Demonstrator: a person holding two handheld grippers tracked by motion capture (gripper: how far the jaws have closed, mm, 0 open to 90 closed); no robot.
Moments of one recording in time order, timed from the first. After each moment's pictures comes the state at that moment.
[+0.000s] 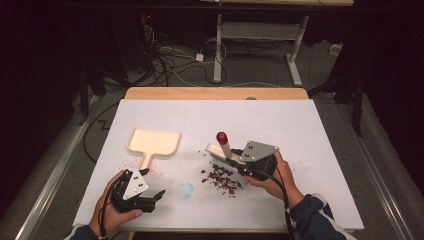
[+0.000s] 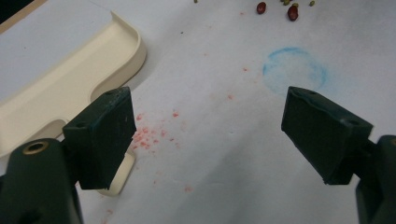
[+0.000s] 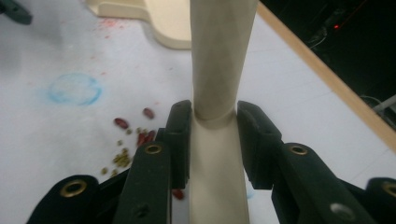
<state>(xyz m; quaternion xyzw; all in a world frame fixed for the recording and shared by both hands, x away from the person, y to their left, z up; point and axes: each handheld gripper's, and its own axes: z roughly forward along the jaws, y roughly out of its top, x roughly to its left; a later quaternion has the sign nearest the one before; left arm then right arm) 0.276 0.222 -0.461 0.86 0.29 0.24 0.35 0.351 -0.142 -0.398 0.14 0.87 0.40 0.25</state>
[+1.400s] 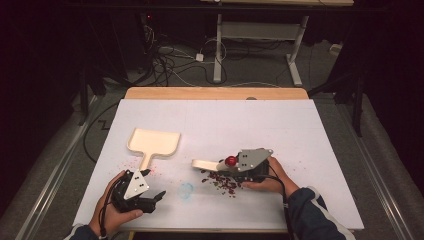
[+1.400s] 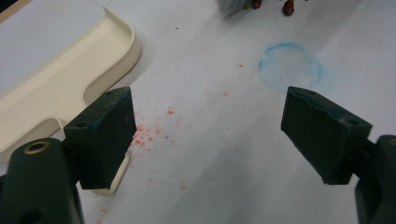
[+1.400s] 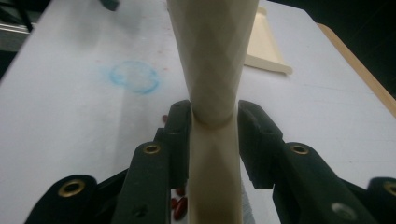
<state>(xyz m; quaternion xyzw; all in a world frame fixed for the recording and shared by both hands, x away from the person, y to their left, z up) 0.277 0.221 -0.462 0.87 0.28 0.24 0.34 0.365 -0.141 -0.432 -0.02 0.88 0.44 0.16</state>
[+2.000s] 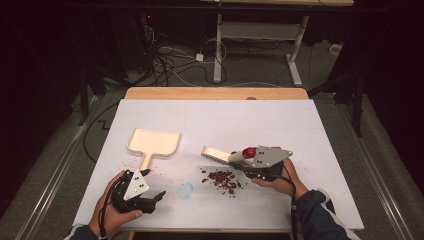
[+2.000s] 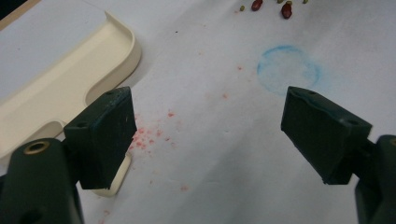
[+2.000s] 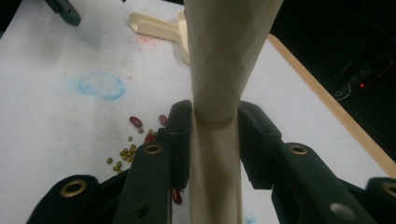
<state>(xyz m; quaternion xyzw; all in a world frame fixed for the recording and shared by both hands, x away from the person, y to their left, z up) 0.275 0.221 -0.459 0.87 0.28 0.24 0.34 0.358 -0.169 -0.415 0.04 0.85 0.47 0.23</state>
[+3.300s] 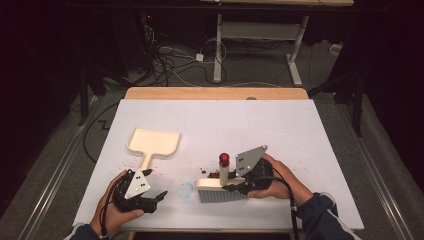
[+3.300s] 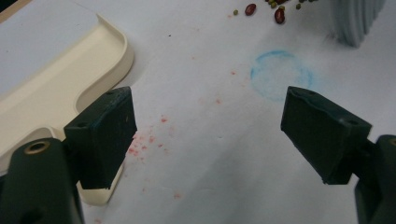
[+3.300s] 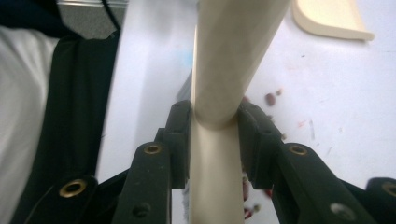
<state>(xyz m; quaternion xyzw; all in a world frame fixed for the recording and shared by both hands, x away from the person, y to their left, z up) 0.277 0.217 -0.459 0.87 0.27 0.23 0.35 0.340 -0.130 -0.393 0.00 0.94 0.35 0.05</state>
